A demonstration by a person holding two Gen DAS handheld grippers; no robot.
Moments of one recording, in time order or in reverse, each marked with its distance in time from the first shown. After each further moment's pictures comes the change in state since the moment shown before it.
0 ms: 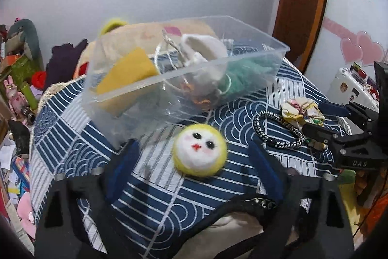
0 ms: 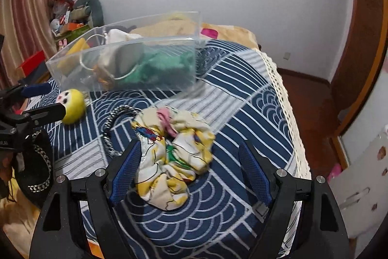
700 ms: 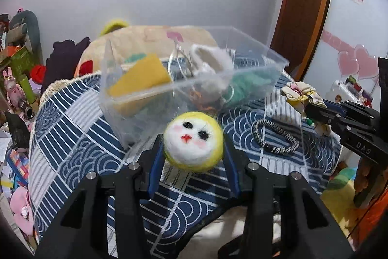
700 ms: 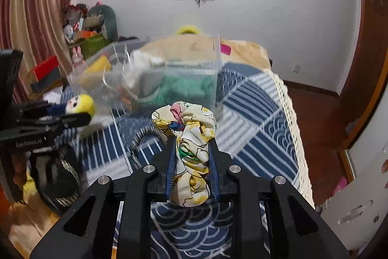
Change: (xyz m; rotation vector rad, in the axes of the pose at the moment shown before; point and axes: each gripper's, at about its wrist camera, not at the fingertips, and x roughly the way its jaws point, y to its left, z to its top) left arm -0.029 0.019 0.001 -0.058 -0.067 -0.026; right arm -0.023 0.017 0.020 -0.039 -0.088 0.062
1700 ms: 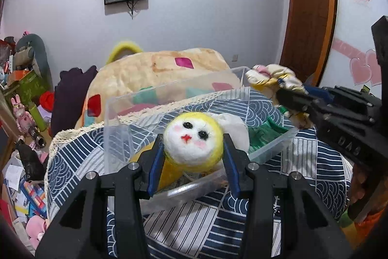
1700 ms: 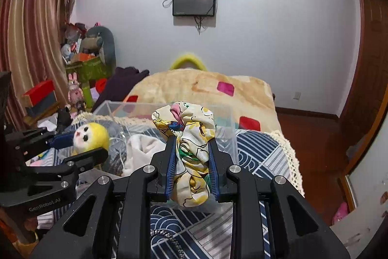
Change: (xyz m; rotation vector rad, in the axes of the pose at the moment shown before) left arm 0.032 -0.007 0.072 0.051 -0.065 0.086; right arm 0.042 0.026 0.086 -0.025 -0.109 -0.028
